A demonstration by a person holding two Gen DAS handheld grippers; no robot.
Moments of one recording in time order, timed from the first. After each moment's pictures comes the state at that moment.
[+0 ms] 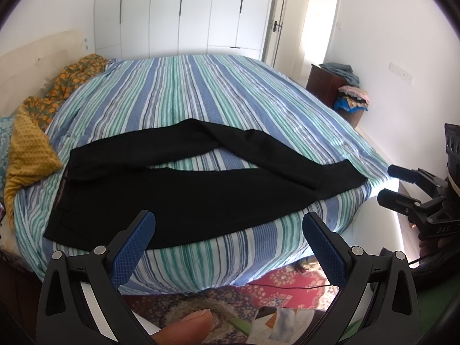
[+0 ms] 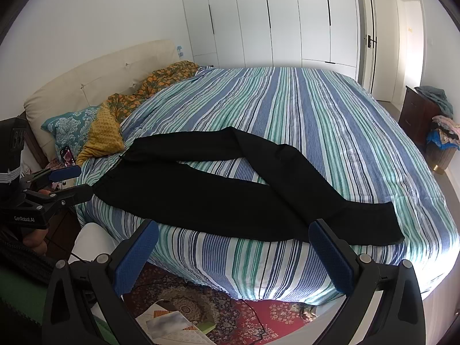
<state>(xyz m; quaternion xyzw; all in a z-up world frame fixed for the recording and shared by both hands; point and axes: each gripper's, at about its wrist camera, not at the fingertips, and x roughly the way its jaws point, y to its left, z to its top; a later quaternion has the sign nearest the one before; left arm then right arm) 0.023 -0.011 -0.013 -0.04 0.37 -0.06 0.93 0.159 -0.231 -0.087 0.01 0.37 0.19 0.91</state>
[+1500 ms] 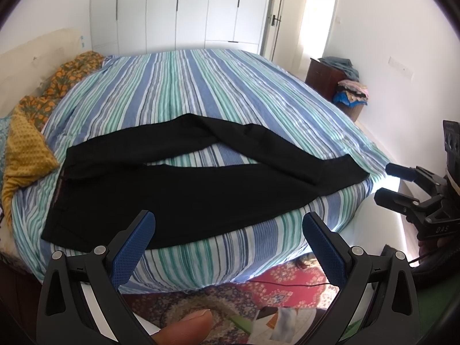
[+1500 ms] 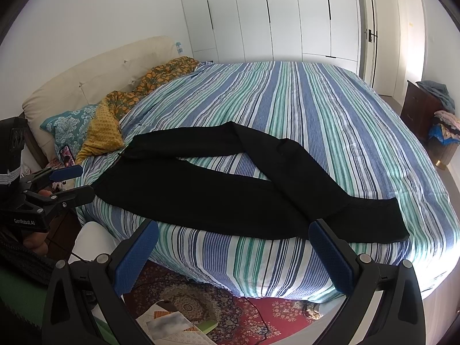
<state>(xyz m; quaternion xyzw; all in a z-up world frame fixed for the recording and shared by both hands) 0.033 -0.012 -0.019 -0.03 0.39 -0.07 0.92 0.166 -0.227 -0.096 0.01 0.38 0.19 0.90</state>
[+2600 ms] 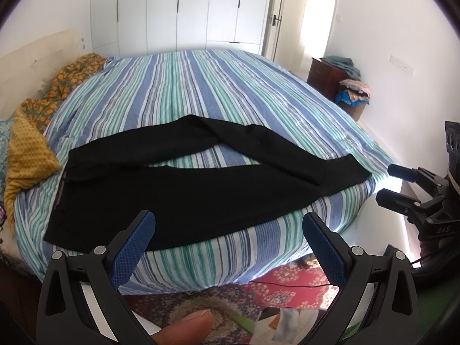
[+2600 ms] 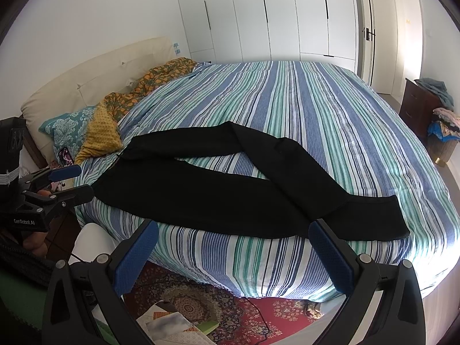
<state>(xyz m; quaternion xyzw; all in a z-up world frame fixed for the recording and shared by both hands) 0.037 -0.015 -0.016 -0.02 0.39 -0.06 0.92 0.167 -0.232 -0.098 0.02 0.38 0.19 0.90</state>
